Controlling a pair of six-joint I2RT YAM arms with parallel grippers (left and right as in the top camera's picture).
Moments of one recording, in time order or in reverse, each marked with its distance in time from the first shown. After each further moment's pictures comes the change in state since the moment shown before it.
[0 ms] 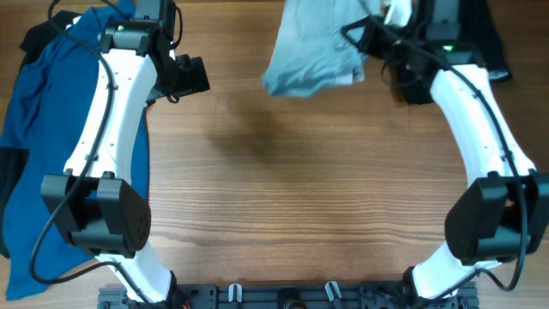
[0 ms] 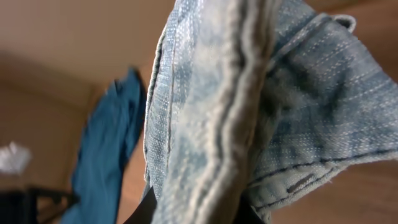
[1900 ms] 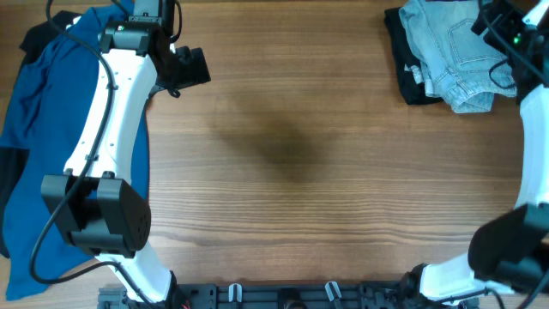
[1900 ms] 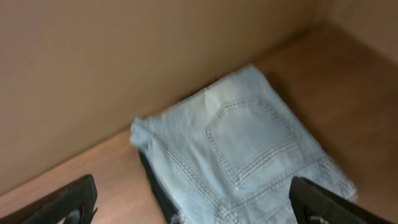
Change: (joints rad) left arm 0.000 0.000 0.000 0.094 0.000 0.000; right arm -0.371 -0.093 0.003 0.015 0.500 -0.217
